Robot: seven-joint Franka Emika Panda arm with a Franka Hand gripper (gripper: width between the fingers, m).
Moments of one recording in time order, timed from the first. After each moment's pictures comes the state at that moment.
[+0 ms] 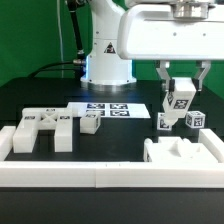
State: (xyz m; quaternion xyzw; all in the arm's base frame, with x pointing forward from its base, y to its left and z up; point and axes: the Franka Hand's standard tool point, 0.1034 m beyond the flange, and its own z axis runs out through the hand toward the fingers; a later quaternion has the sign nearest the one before) arm 0.597 0.076 0.124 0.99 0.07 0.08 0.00
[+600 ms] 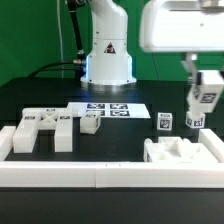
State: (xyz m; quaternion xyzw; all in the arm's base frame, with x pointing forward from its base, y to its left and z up) arm 0.630 0.126 0.142 0.99 0.08 0.08 -0.01
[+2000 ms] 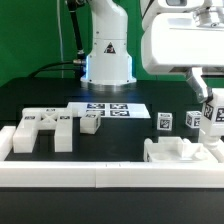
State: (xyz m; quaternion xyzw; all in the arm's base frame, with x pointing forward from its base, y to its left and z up) arm 0.643 0.112 0.118 0.94 0.12 0.31 -0.01
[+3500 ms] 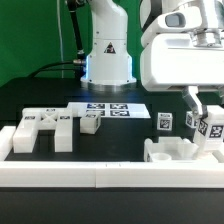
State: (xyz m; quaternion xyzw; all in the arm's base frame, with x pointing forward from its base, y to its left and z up) arm 0.629 0.117 0.092 0.95 0.14 0.29 -0.01
